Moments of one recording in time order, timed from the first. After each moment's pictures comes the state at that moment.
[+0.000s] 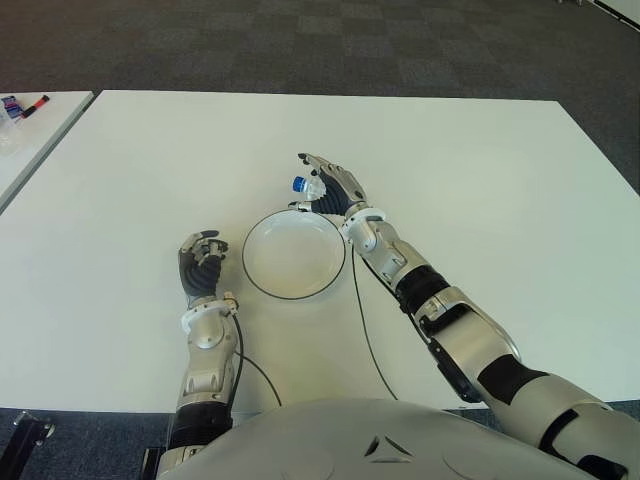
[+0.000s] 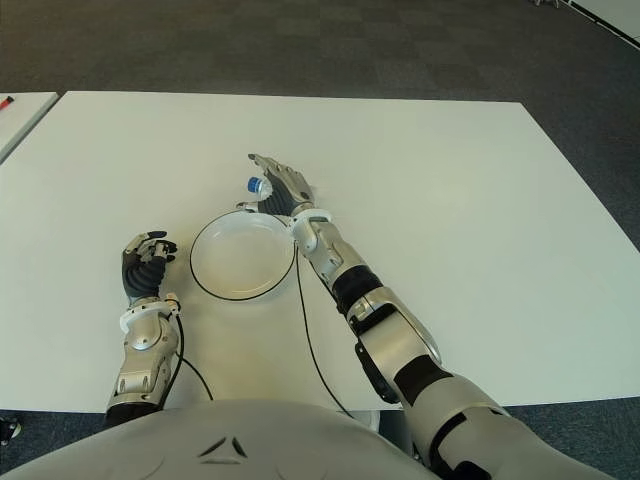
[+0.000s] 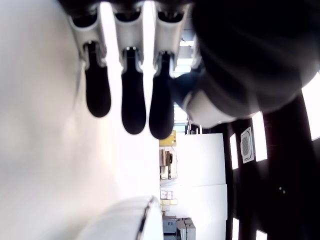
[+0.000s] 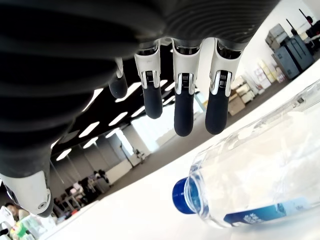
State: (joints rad) left arm 0.22 -0.07 0.10 0.16 0.05 -0.20 0.37; right arm -0.63 -0.04 0.48 0.79 -0.64 -0.18 -0.31
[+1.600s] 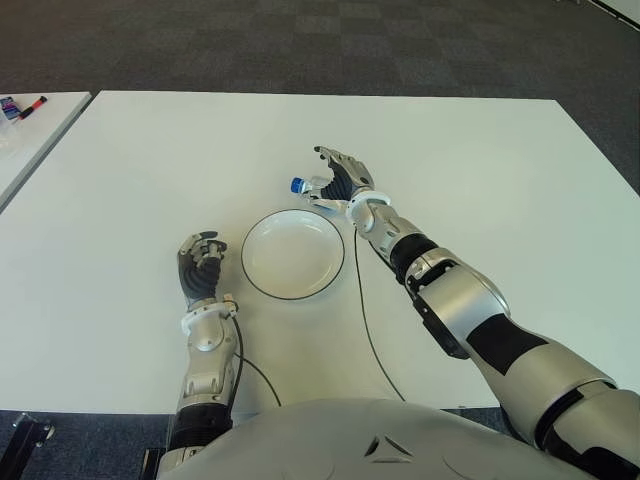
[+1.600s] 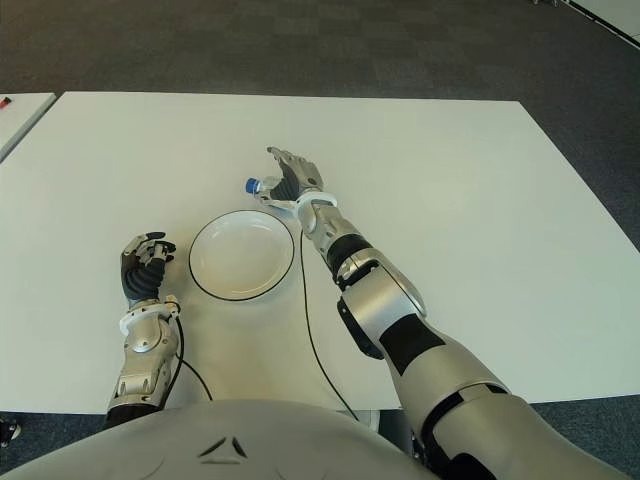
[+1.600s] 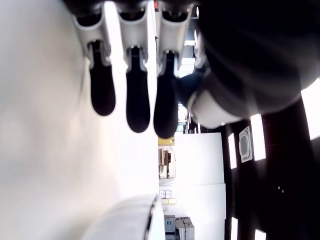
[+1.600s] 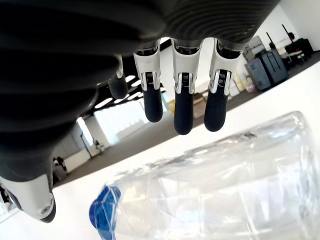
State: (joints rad) left arm 0.23 -0.07 0.11 0.17 0.05 -0.22 0.37; right arm -0.90 0.02 0.47 1.29 -0.63 -0.18 -0.37
